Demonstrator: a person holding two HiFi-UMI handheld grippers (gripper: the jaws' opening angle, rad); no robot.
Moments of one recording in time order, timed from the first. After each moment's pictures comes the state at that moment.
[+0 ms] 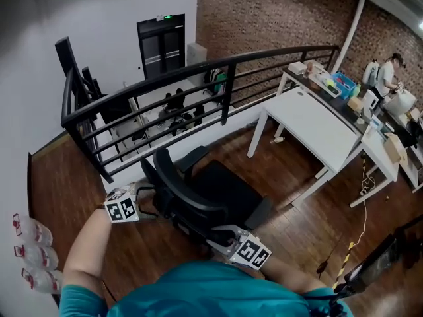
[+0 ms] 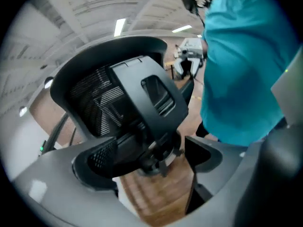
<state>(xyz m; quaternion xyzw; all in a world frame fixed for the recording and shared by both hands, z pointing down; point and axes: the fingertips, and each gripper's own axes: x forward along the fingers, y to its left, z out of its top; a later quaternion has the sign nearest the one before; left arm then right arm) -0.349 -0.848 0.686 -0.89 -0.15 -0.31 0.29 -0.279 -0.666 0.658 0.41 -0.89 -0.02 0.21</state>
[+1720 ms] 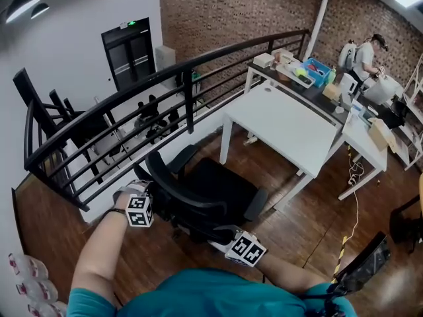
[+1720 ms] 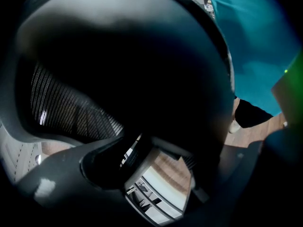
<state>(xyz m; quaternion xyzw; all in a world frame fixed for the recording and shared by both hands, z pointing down) -0.042 -0.921 0.713 -0.77 -0.12 -0.42 0.47 -0.012 -0.700 0.685 0.49 -0.83 0.08 0.24</state>
